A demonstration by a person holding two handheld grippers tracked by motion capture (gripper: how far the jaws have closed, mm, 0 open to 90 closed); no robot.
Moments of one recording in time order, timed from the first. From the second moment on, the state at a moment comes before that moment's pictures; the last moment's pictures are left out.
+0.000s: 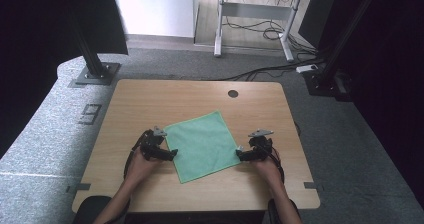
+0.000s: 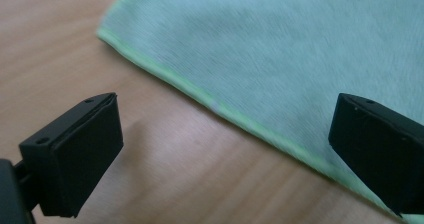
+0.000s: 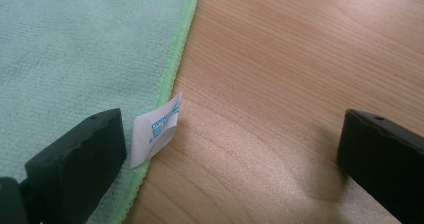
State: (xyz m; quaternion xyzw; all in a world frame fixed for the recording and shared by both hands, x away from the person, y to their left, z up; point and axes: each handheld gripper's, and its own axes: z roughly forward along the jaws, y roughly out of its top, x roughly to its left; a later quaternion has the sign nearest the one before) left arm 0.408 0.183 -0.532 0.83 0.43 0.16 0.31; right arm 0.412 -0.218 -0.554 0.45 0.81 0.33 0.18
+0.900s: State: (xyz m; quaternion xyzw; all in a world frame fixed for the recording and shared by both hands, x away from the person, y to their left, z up) left arm 0.489 0.208 -0.536 0.80 0.49 0.20 0.29; right arm 0.409 -0.220 -0.556 0.45 0.80 0.34 0.18
